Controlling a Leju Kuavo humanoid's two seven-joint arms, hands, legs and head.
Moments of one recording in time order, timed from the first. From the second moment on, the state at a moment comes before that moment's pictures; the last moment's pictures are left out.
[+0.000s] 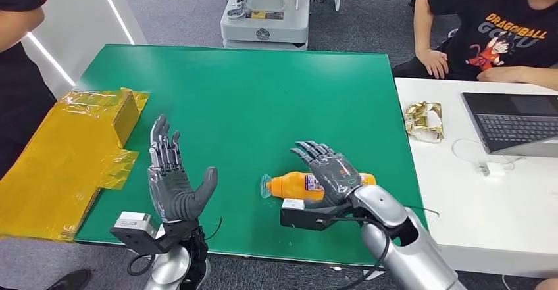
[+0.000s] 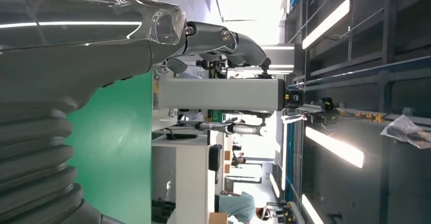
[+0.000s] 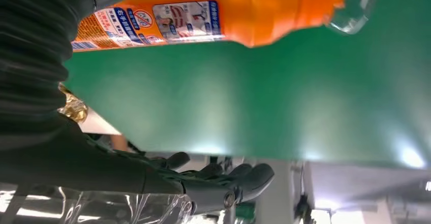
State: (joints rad) left arm -0.01 -0.20 -0.40 -1.63 0.01 0.38 -0.69; right arm -0.49 -0.18 0.58 -1.24 0.95 0.24 -0.09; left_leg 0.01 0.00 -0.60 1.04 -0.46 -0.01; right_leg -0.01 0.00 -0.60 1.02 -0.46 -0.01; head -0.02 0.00
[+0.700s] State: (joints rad) left arm -0.01 -0.19 -0.40 -1.63 0.03 0.40 -0.69; right arm -0.86 -0.33 0.84 -0.91 0.73 0.52 -0.15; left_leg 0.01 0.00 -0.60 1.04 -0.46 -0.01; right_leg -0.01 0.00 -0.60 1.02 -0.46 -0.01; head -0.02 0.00
